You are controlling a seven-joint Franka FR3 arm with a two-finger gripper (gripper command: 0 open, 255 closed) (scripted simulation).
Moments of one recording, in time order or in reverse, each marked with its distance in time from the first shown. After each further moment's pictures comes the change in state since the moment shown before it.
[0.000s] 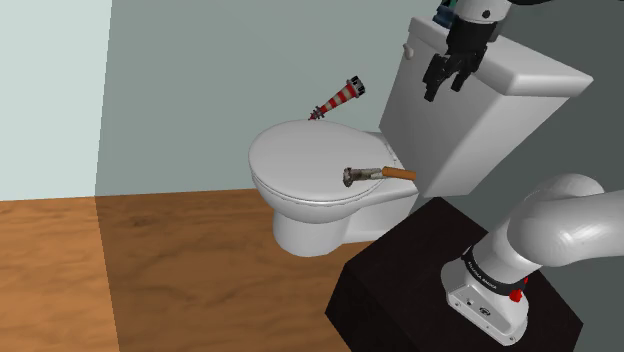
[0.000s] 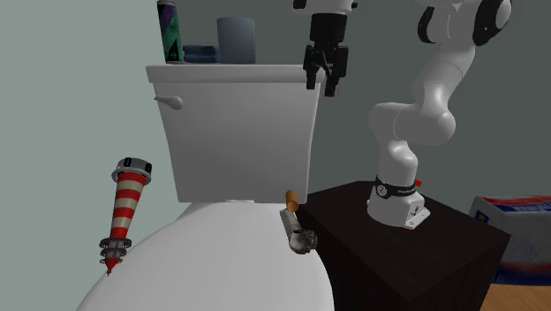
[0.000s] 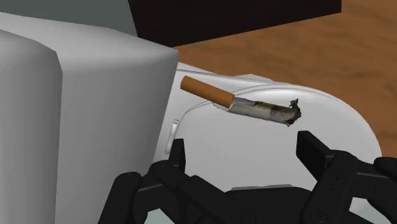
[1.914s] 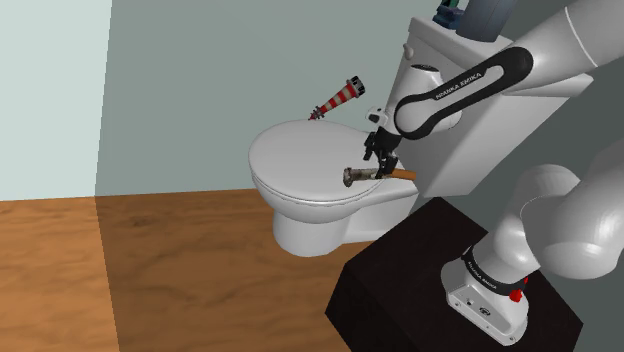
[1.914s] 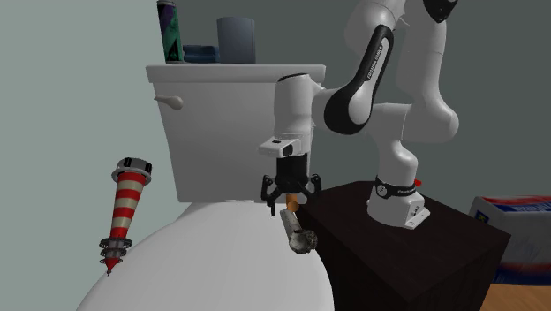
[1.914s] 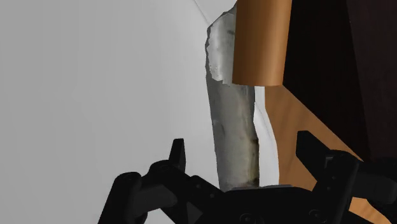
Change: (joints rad) arm 0.486 0.532 -0.539 -0.379 0.130 0.984 -1.378
